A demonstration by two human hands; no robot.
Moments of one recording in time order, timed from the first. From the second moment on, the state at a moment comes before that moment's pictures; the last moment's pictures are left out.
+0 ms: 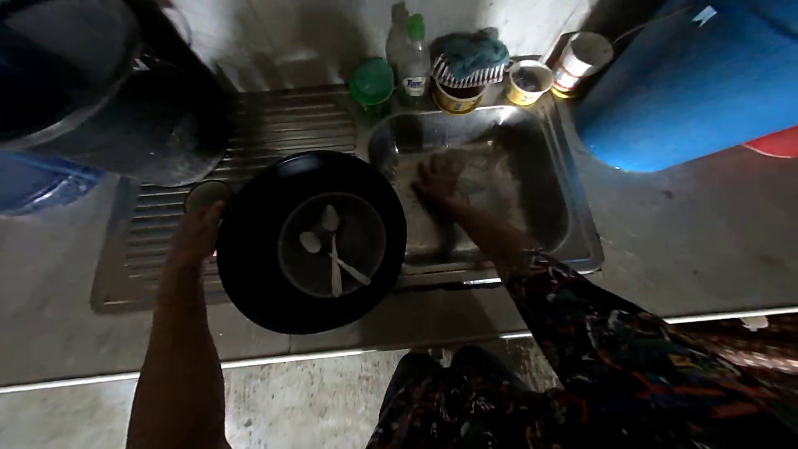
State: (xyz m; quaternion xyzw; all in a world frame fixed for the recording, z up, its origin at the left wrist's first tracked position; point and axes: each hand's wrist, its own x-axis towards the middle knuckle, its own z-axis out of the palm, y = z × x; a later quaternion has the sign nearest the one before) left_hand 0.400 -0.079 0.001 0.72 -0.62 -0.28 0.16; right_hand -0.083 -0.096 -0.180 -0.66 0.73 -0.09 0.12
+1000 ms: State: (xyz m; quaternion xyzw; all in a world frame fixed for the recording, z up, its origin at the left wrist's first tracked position) left_hand 0.390 -0.085 0.011 0.74 -0.60 -0.27 0.14; right_hand -0.118 -0.053 -0.139 -0.66 0.68 0.18 0.26
